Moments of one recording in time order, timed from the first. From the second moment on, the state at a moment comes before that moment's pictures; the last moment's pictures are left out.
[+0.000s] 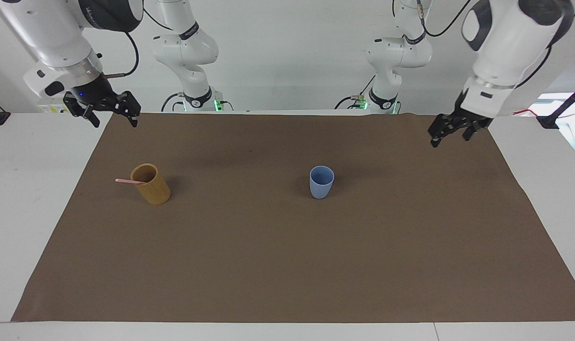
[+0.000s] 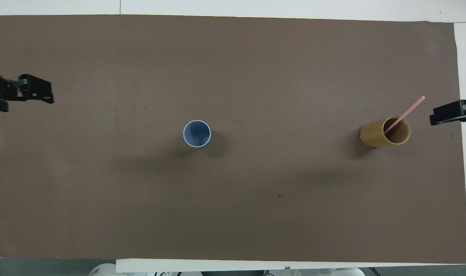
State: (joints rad) left arm -0.08 -0.06 -0.02 -1.65 0.03 1.58 -0.16; right arm -0.05 -0.08 -0.06 -1.76 -0.01 1.64 -0.16
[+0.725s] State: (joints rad) left arm -0.04 -0.05 -0.03 -1.63 0.03 1.56 -0.12; right arm -0.12 -0.06 -0.06 -2.10 0.04 2.13 -0.24
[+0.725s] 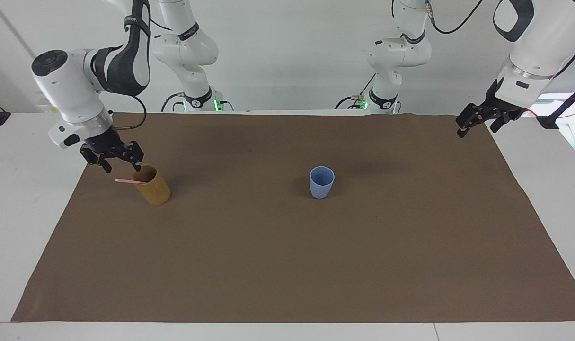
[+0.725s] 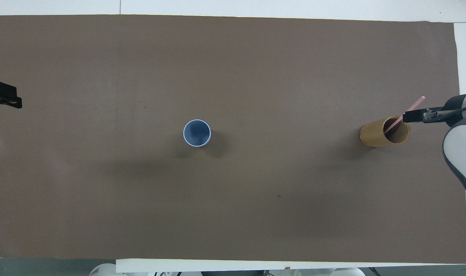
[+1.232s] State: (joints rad) left arm -0.04 -0.05 -0.03 -1.63 0.03 1.56 -0.12; right arm -0.12 -0.03 -0.06 -2.10 0.11 2.18 -0.27
